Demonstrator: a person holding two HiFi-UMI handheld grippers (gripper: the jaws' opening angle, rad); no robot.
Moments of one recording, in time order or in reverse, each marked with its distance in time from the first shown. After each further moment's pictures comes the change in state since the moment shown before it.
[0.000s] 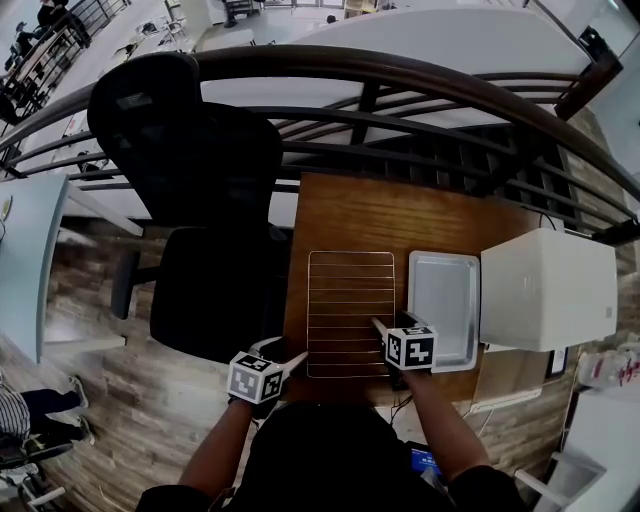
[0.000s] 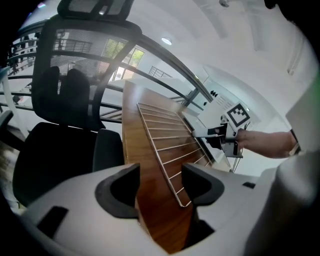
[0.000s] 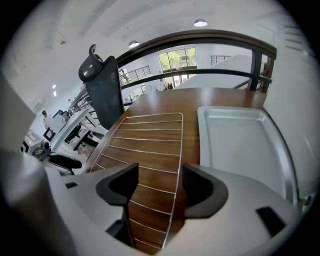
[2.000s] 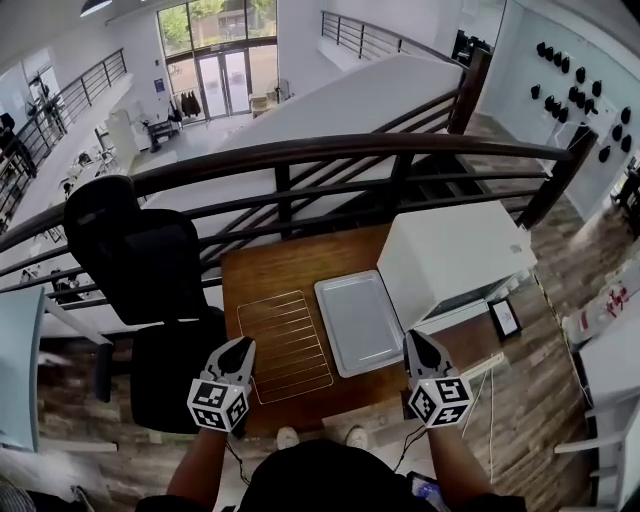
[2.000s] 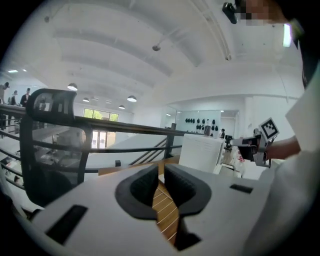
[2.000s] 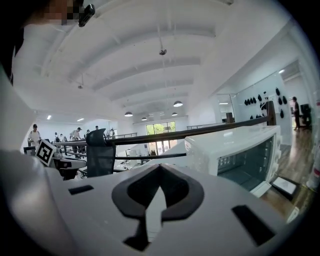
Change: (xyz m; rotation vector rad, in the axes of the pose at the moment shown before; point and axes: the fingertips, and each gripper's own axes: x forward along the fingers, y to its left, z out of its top) left arm -0.084 -0.144 0.144 0.475 -0.590 0.011; right arm -0.318 -0.082 -0.009 0.046 -0.838 -0.217
